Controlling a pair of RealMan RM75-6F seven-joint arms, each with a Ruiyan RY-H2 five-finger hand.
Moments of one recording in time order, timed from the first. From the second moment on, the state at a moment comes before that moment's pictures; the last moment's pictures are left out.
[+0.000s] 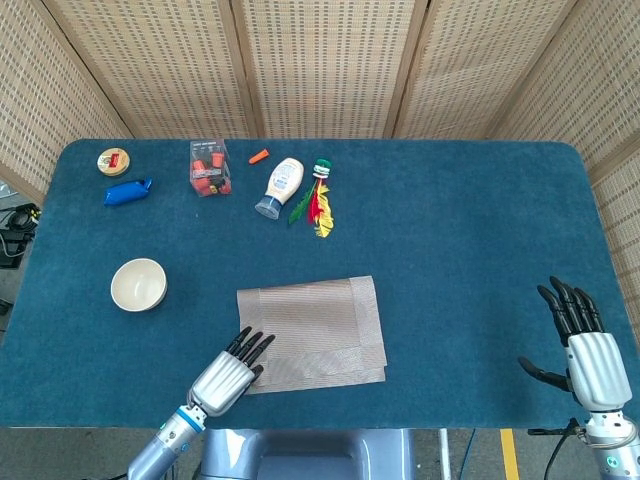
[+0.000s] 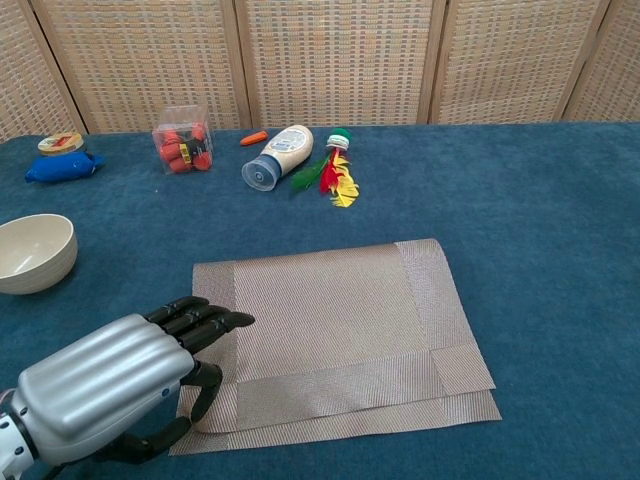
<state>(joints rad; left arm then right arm) -0.36 -1.75 0.11 -1.44 1.64 1.15 0.59 0.07 -1.15 0.05 -1.58 -1.63 1.60 0.18</state>
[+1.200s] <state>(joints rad) -0.56 -1.52 -0.28 -1.71 1.34 1.08 0.69 0.10 -1.17 0.06 -1.55 -1.56 1.51 0.16</state>
